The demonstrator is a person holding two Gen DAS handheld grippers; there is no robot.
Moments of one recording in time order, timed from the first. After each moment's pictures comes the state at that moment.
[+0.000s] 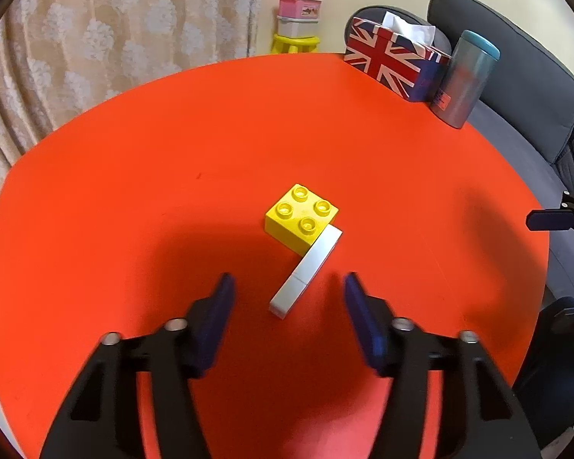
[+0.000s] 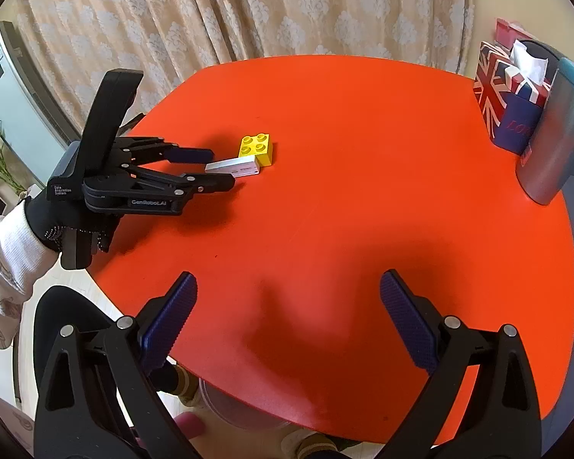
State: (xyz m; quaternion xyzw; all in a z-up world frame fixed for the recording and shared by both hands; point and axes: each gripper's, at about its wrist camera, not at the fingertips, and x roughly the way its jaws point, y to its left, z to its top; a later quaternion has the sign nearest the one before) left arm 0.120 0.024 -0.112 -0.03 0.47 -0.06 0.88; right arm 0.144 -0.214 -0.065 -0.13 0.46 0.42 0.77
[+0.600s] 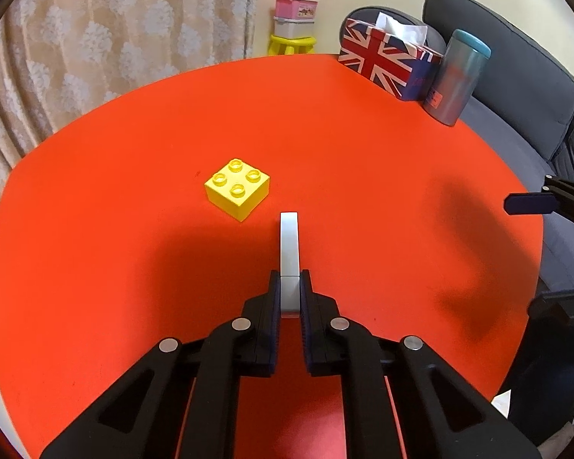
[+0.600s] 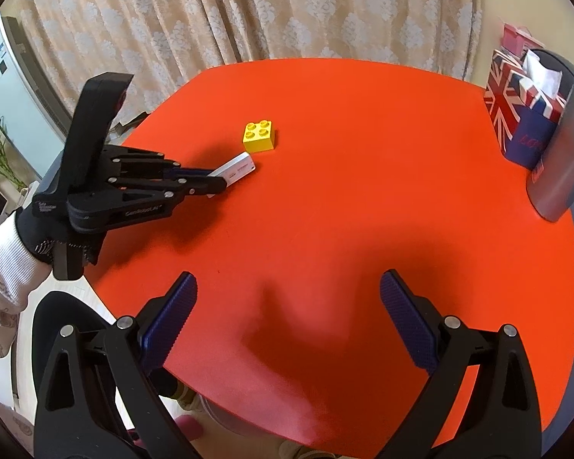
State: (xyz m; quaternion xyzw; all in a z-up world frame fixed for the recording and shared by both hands) left arm 0.108 0.025 -0.103 -0.03 0.47 -0.06 0.88; right arm 0.151 -0.196 -0.063 -0.13 0.45 0.43 0.77
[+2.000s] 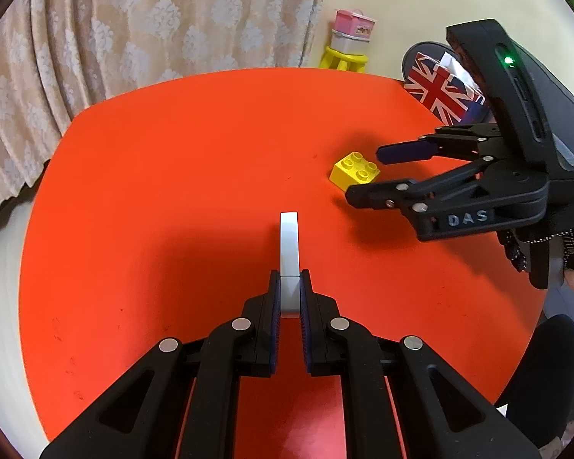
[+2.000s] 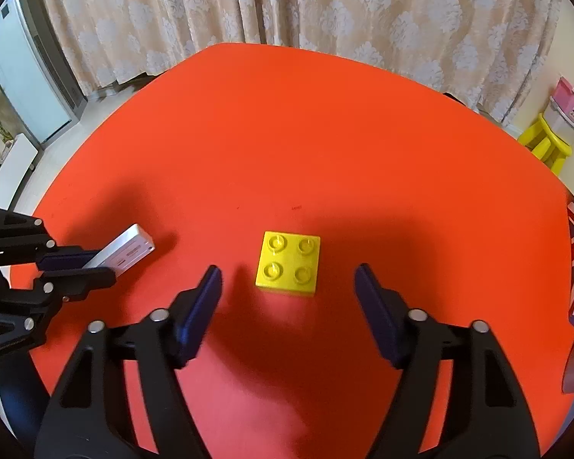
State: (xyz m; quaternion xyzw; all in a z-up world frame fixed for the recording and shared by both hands) left arm 0.072 0.093 -0.101 -0.09 0.46 0.01 0.88; right arm 0.222 -0.013 -0.098 -0.24 0.45 0.44 0.74
